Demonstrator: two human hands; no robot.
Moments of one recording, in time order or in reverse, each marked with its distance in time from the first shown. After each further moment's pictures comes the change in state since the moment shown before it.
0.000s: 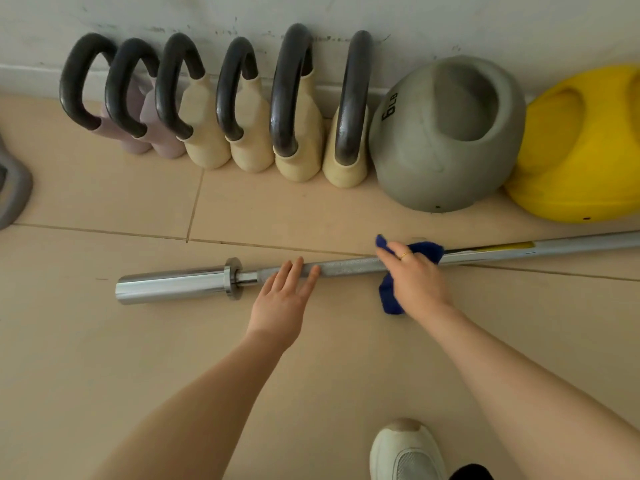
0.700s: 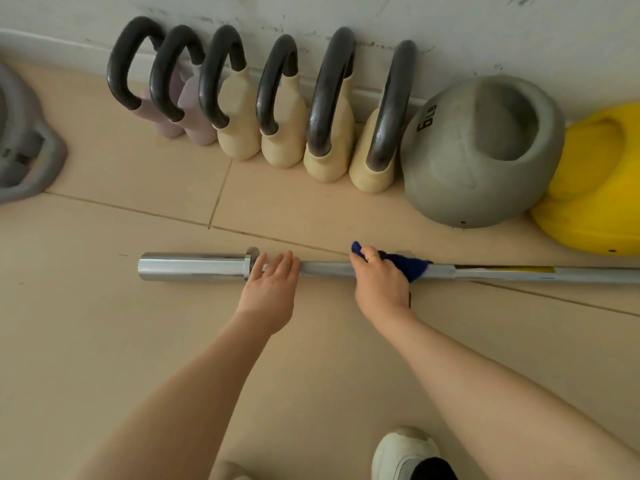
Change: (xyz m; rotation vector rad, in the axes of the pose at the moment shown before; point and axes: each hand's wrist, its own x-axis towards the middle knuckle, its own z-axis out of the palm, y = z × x) left_hand -0.004 -0.033 -0.011 0.113 -0.039 -0.114; right_hand 0.010 -0.077 -0.001 -0.049 -0.061 -0.061
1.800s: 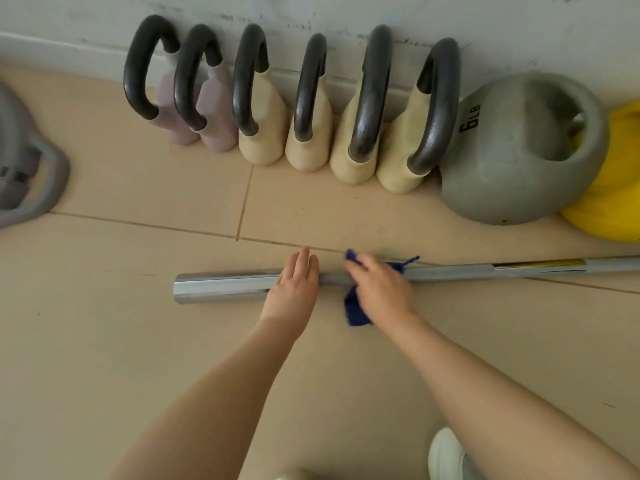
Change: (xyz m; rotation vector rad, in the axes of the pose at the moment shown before) left_hand 0.007 -0.051 0.004 -0.154 0.155 0.069; right_hand 0.010 -0.065 0.012 0.041 -0.003 -0.048
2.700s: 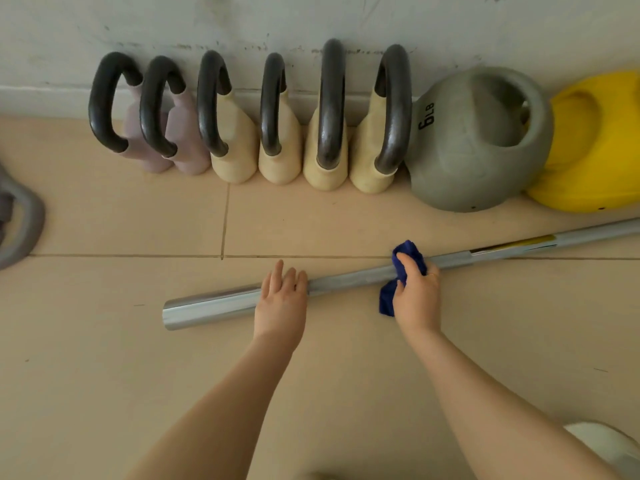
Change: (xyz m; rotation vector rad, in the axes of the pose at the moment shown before) left_hand -0.008 0.006 -0.009 -0.020 -0.045 0.000; right_hand -0.029 0.046 0.021 0.392 0.420 0.429
